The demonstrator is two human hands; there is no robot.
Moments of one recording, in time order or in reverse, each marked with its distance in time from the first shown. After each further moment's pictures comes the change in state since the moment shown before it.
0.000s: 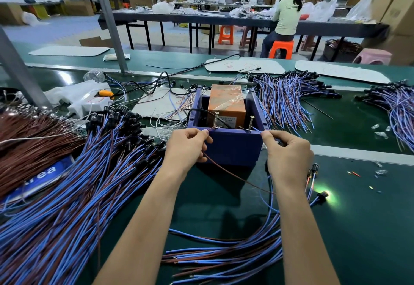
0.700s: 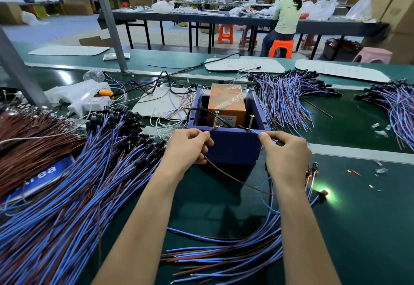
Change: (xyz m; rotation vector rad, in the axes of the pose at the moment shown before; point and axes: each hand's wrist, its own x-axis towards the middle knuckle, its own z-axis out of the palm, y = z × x) left_hand -0.008 0.008 -0.006 0.077 -0.087 -0.013; right_hand -0.002 -0.005 -0.001 -0.068 -0.031 0.005
